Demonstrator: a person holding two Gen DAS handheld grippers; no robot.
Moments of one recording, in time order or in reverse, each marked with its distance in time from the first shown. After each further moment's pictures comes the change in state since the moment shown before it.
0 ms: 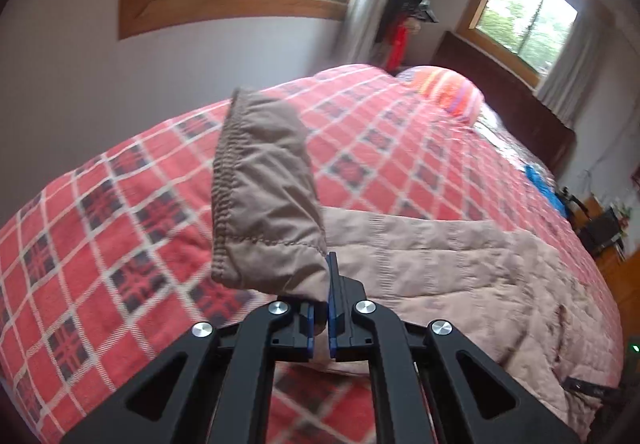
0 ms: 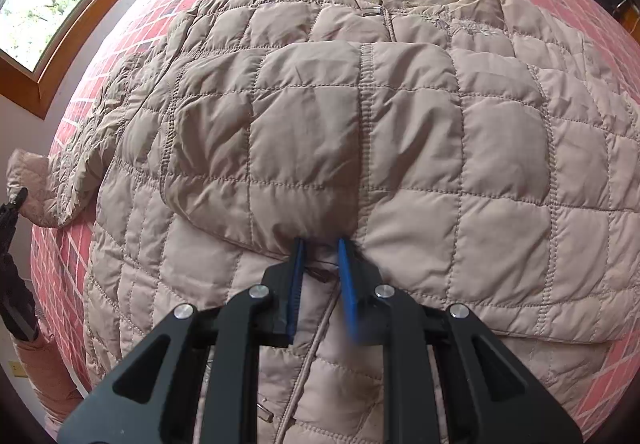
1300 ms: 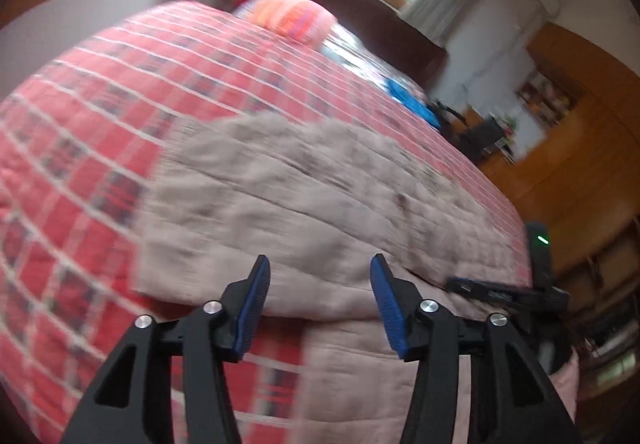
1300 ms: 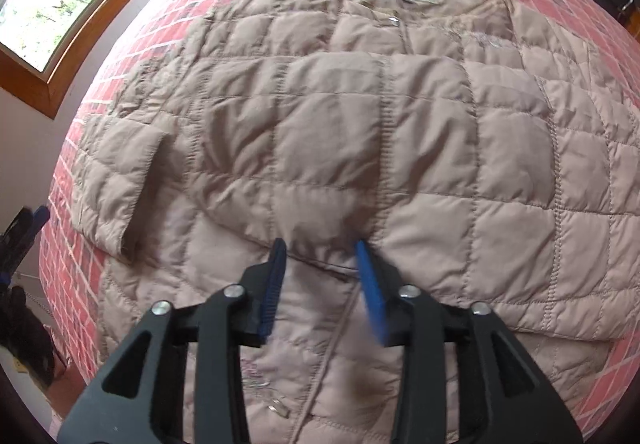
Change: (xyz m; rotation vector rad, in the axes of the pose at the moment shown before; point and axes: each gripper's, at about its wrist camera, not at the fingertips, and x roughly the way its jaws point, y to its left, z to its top) left arm -0.012 -0.104 -0.046 0.178 0.221 -0.407; right arm -0.011 0.018 0.002 -0.008 -0.024 0.025
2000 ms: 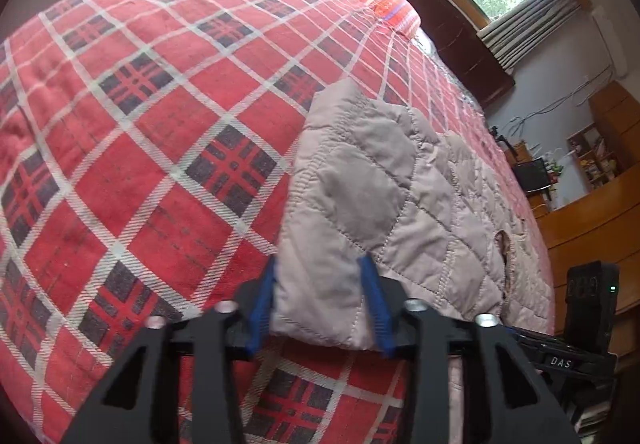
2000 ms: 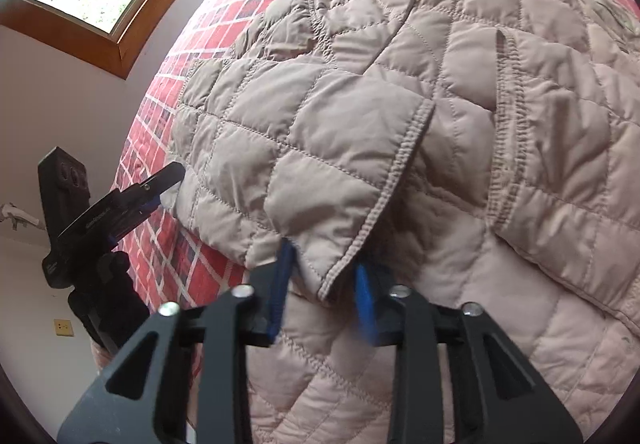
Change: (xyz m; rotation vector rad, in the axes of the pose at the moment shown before) left arm 0.052 0.095 0.002 -0.233 0.077 0.089; right arm 0.056 0.142 0.020 -0.103 0.123 0.289
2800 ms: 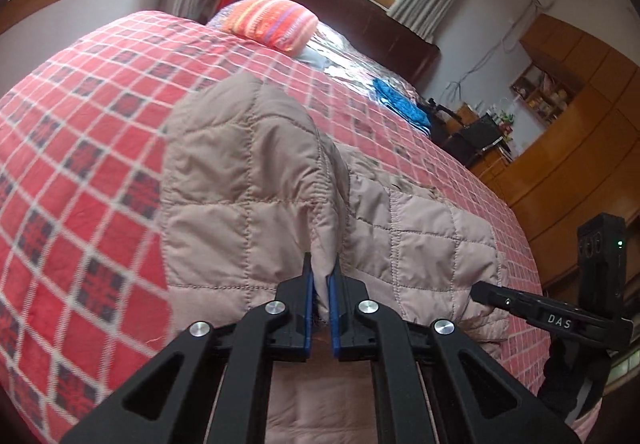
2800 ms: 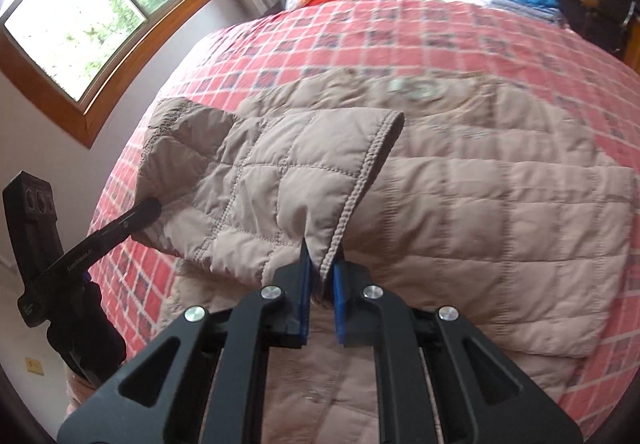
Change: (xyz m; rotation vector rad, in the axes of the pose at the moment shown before) left arm 0.013 -0.204 -0.028 0.299 -0.058 -0.131; right arm -0.165 -0.099 -0.034 0.075 -0.306 -0.212
